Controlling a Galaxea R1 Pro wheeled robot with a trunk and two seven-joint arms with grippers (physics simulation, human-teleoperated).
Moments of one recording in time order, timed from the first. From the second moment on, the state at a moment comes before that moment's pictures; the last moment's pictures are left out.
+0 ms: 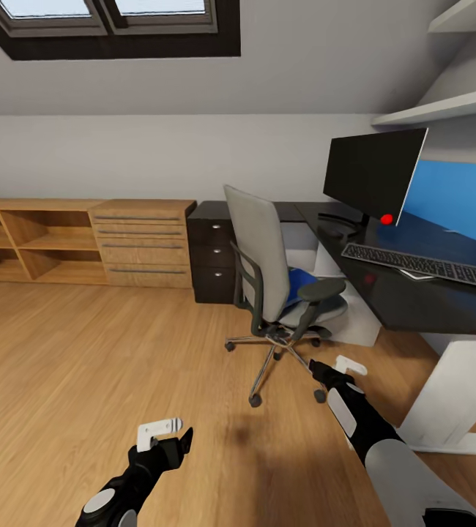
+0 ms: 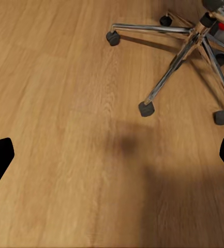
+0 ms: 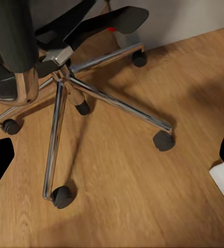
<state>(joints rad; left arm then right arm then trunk) 0.03 -0.09 -0.13 -1.62 0.24 0.50 0.14 -0.71 0.01 -0.05 -0.56 -0.36 0.08 -0.20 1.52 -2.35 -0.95</state>
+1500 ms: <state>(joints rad) 0.03 -0.09 -0.08 -1.62 0.24 0.50 0.14 -0.72 -0.03 -0.05 -0.41 -0.20 -0.12 -0.21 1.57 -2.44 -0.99</state>
